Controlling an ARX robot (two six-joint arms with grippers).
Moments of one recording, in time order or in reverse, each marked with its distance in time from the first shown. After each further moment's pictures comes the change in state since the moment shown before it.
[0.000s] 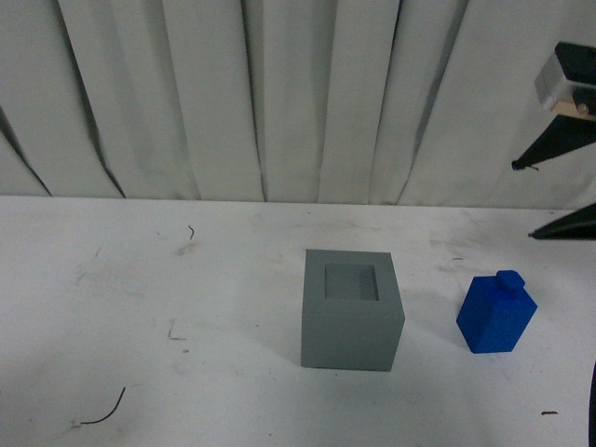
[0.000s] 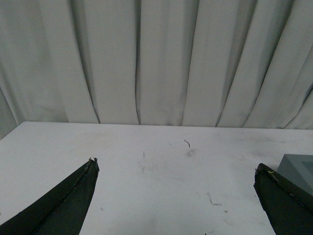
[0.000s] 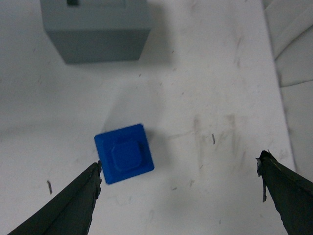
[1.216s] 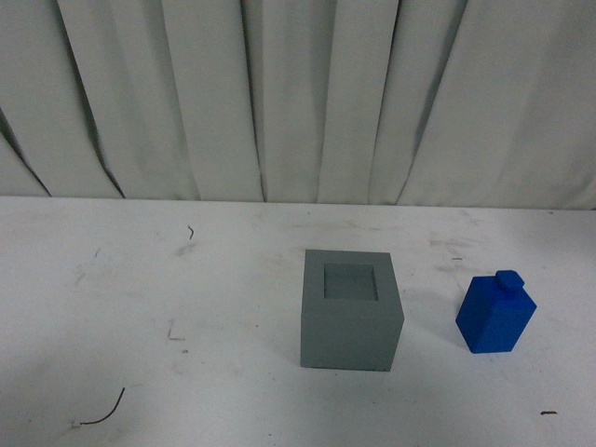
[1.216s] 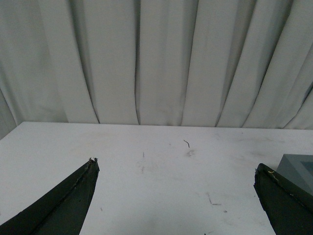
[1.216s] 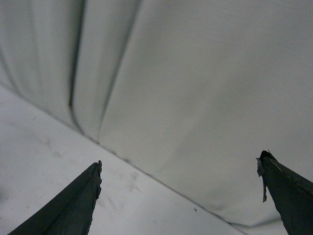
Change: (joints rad) left arm 0.000 0.000 0.000 0.000 0.000 0.000; right arm -0.143 -0.294 -0.507 1.191 0.043 0.925
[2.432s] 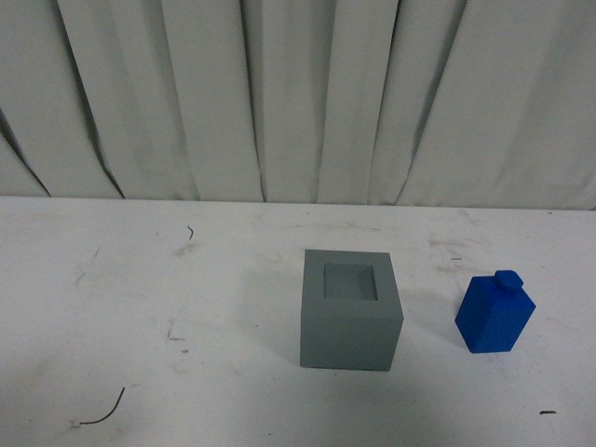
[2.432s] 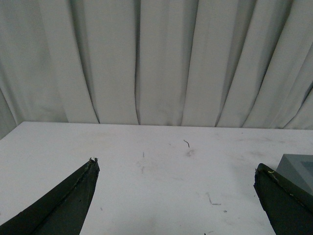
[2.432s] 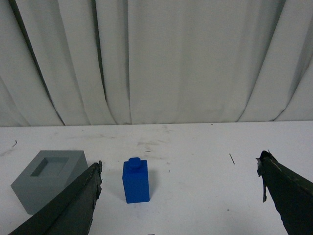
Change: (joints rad) left arm 0.000 0.000 0.000 0.000 0.000 0.000; right arm 0.244 -1.714 -1.033 -0.473 0.564 0.532
